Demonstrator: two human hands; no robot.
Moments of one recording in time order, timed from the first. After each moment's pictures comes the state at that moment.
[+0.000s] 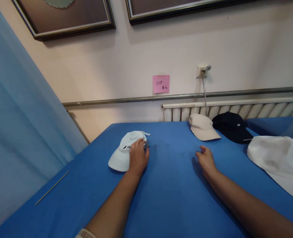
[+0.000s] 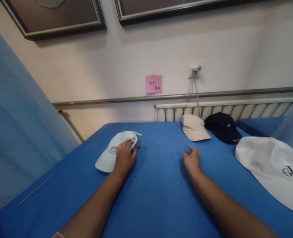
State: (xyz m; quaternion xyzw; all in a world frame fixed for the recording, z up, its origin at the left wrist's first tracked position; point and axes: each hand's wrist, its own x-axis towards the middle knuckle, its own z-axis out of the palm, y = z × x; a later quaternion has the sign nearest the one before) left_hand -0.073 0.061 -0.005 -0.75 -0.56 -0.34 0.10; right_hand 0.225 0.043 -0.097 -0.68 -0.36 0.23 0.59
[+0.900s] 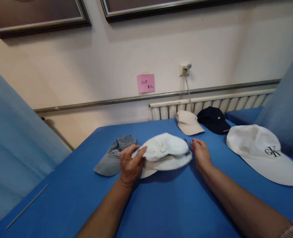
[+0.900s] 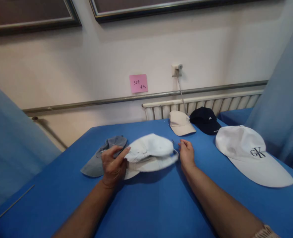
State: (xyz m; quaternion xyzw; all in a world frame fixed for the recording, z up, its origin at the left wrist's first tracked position) left_hand -0.056 0.028 0.009 -0.79 -0.34 -0.44 0.25; right_hand 0.238 0.022 -0.059 -0.60 -0.24 0.32 0.69
